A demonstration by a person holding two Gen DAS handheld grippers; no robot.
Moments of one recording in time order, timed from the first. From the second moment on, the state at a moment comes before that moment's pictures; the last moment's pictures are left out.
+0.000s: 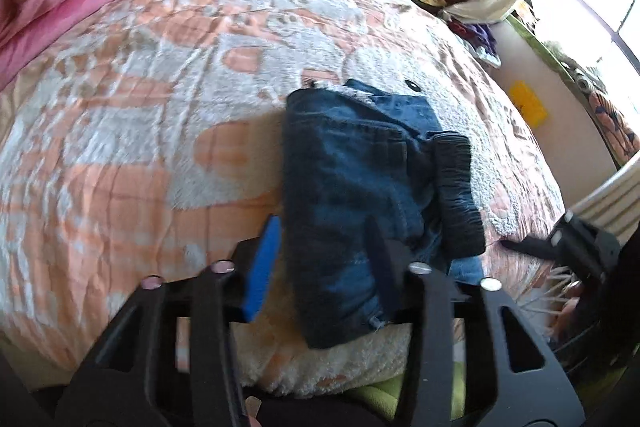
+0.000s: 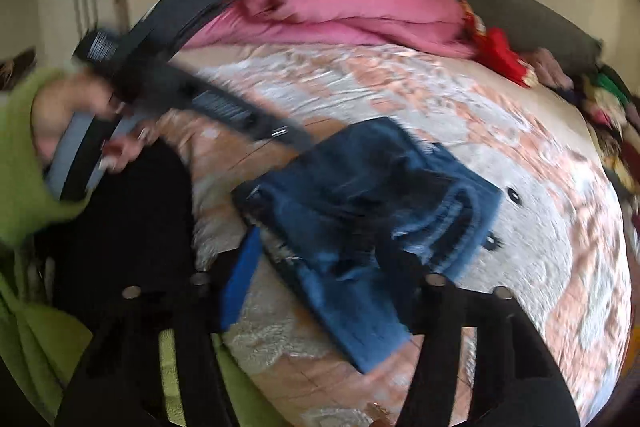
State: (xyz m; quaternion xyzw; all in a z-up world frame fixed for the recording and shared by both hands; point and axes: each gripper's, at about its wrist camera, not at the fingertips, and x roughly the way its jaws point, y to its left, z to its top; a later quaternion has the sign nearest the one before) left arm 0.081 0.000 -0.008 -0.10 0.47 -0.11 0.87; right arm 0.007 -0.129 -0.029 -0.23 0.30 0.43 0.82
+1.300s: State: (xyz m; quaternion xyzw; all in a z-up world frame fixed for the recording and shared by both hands) left arm 0.119 -0.019 -0.029 -0.08 0.47 -0.12 0.87; right arm 0.012 -0.113 -0.050 -0.20 0.33 0.48 0.79
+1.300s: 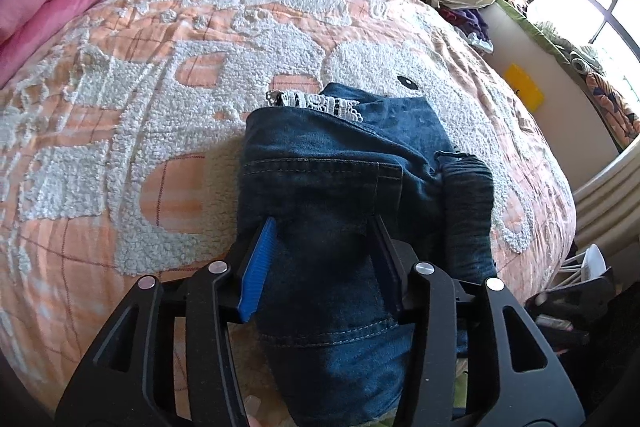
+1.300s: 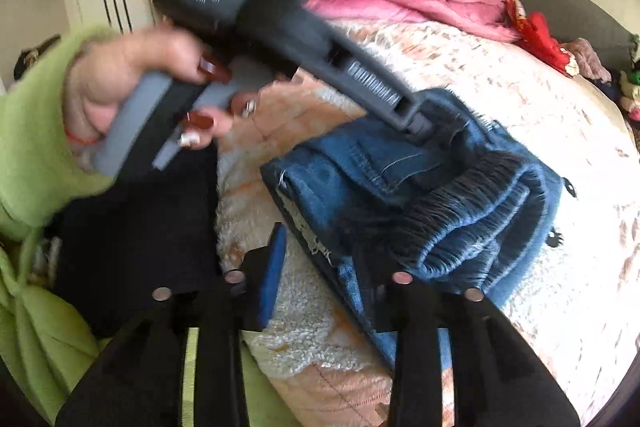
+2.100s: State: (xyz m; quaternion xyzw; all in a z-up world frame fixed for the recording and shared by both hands) left arm 0.100 -0.012 -0.004 -0.08 0.43 -0.10 0.89; right arm 0.054 -0.201 0.011 -0.08 0.28 0.35 0.89
